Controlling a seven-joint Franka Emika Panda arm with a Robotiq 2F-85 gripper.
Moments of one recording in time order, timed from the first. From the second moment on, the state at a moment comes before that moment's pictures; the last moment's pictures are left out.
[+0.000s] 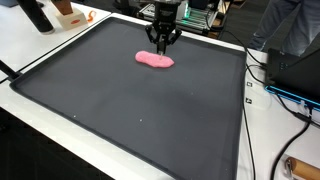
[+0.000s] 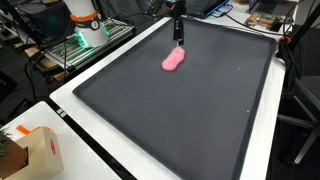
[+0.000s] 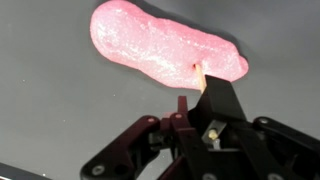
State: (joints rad) arm 0.16 0.11 0.07 -2.51 -0.27 2.87 0.00
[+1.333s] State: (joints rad) arm 0.18 -0.13 0.17 -2.41 -0.36 2.54 0.11
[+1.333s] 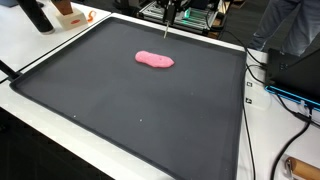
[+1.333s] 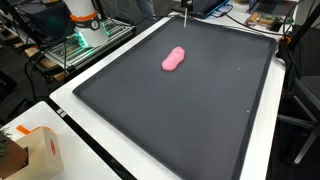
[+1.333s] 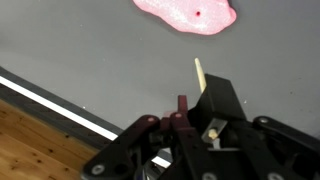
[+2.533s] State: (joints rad) arm 0.18 -0.15 0.22 -2.28 -0.27 2.23 0.11
